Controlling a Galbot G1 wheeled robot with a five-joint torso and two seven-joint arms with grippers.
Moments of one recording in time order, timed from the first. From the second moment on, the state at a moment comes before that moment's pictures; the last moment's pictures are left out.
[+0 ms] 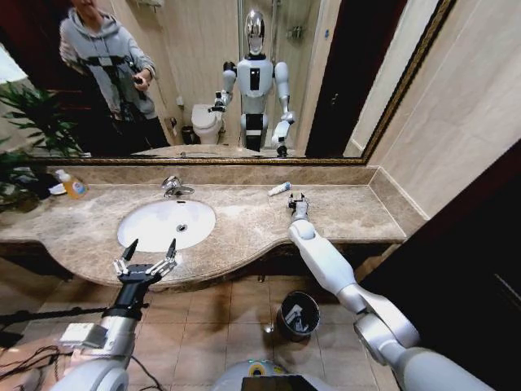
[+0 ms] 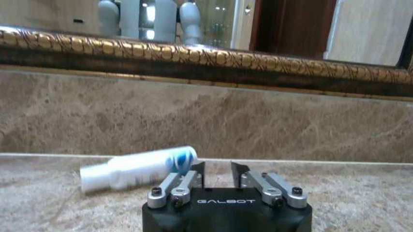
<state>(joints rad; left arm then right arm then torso) 1.84 -1.36 -0.82 -2.47 -0.37 0.04 0.05 -0.45 1.33 0.02 1.06 0.41 -0.04 0.46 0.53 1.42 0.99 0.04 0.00</state>
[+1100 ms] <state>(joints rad) 1.84 -1.36 -0.82 -2.47 -0.37 0.04 0.05 -0.33 1.50 -0.06 0.88 0.35 -0.07 0.44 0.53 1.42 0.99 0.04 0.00</state>
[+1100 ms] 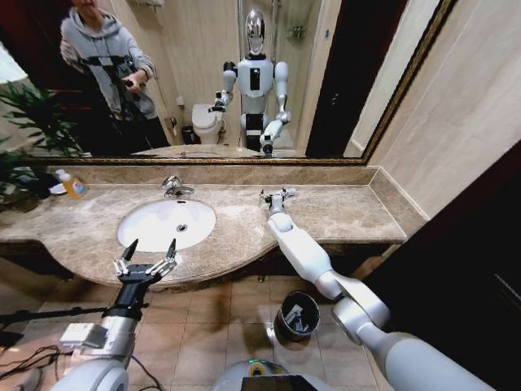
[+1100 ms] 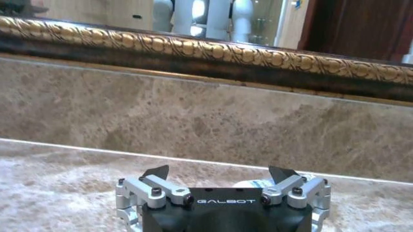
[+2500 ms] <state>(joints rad) 1.84 -1.36 -0.82 -2.47 -0.37 0.04 0.05 -0.39 1.41 0.00 0.91 0.37 -0.05 0.39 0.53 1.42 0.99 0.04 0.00</state>
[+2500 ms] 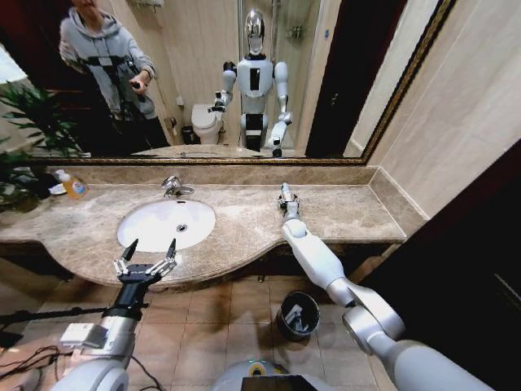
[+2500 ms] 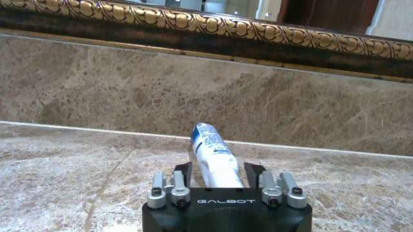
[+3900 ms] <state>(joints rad) 1.84 -1.36 -0.82 -2.47 -0.37 0.04 0.05 -1.07 1.00 0.32 1.85 0.51 0.02 0.31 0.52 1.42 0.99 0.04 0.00</state>
